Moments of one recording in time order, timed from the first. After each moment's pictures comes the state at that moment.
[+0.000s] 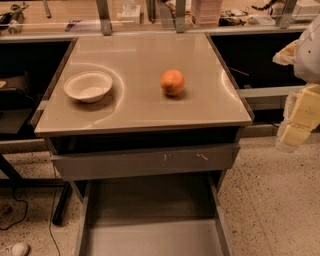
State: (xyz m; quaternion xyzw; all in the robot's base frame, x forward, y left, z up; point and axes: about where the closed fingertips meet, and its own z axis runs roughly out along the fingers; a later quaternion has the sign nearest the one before) arm 0.438 -0.217 0.977 -0.60 0.78 -0.04 0.16
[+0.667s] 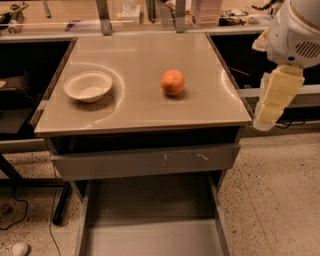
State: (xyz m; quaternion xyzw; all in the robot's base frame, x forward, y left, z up) arm 0.476 -0.197 0.982 -0.62 0.77 -0.05 0.16
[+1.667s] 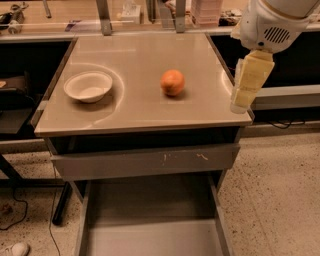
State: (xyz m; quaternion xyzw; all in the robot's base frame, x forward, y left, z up) arm 0.516 -0.160 0.990 -0.63 0.75 -0.05 0.17
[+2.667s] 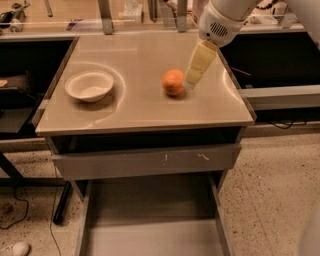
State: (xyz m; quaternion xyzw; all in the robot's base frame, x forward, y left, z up) arm 0.627 -0.103 0.950 -0.57 0.80 0.04 0.20
